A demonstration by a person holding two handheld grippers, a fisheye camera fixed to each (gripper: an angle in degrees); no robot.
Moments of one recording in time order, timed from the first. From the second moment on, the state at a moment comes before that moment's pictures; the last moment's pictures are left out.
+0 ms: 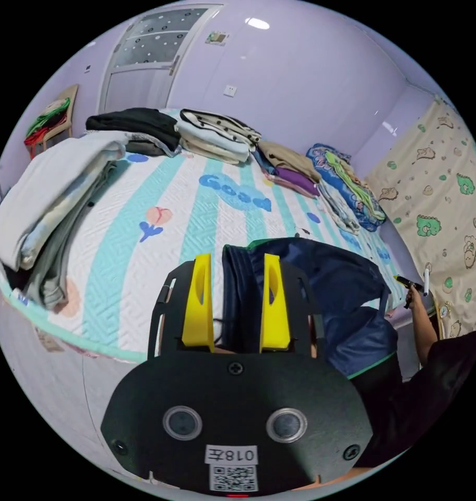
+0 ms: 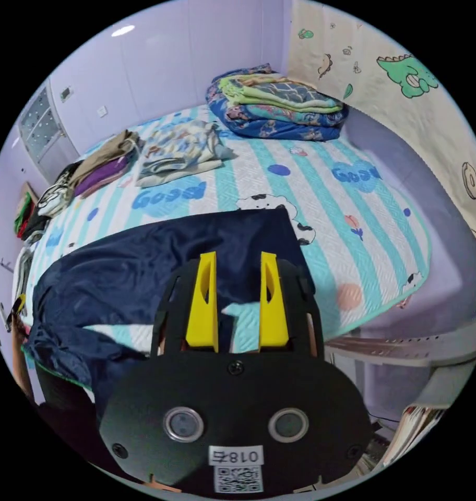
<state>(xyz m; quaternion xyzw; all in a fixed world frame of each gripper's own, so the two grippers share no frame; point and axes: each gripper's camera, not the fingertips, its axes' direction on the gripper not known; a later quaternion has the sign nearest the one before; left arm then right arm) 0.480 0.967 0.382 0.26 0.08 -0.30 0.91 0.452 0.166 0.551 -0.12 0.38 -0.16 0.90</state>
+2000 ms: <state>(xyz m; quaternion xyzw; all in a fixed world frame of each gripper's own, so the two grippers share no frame) 0.531 0.823 0.385 0.28 -0.09 -0.33 0.90 0.369 0.173 0.614 -0.03 0.39 -0.20 0.90</state>
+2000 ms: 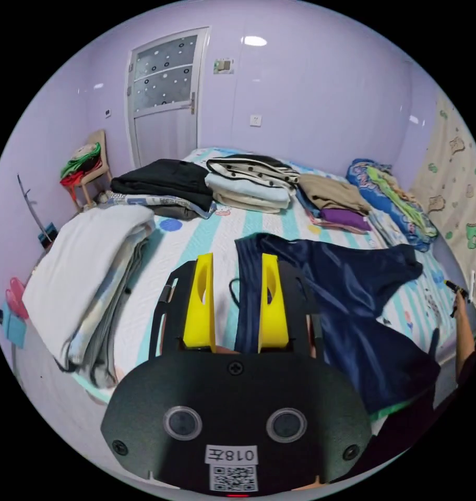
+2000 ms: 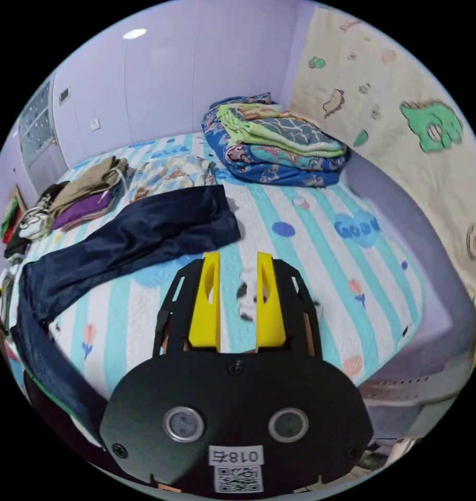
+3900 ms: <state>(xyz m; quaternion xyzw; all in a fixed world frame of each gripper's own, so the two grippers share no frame) 0.618 1.224 0.580 0.23 0.28 -0.48 0.80 0.704 0.344 0.301 0.01 0.03 0.18 0.98</state>
